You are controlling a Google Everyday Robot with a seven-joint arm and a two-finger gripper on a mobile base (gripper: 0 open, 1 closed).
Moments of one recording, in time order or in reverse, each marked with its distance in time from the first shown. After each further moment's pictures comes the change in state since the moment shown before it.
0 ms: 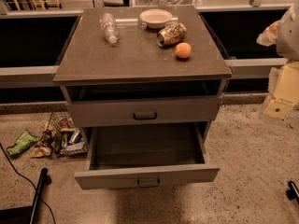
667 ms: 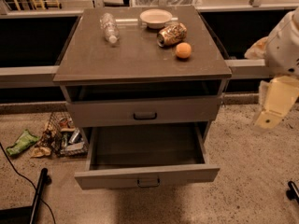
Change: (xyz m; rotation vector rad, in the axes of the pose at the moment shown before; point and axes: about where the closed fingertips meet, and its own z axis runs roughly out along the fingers) arm -0.005 0.012 0.028 -0.071 -0.038 -0.029
